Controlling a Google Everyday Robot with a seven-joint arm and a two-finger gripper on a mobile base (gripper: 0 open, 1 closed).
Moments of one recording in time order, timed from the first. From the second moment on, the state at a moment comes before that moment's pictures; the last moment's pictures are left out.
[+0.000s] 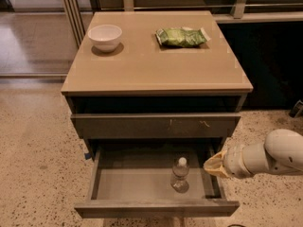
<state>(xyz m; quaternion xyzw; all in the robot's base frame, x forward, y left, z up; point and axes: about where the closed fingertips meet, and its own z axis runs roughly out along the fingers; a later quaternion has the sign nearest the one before) 0.470 -0.201 0.576 -0.54 0.77 0.18 0.29</state>
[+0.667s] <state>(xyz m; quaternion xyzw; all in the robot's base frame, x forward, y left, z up) 0.474 -0.191 0.547 -0.54 0.76 0.19 0.31</state>
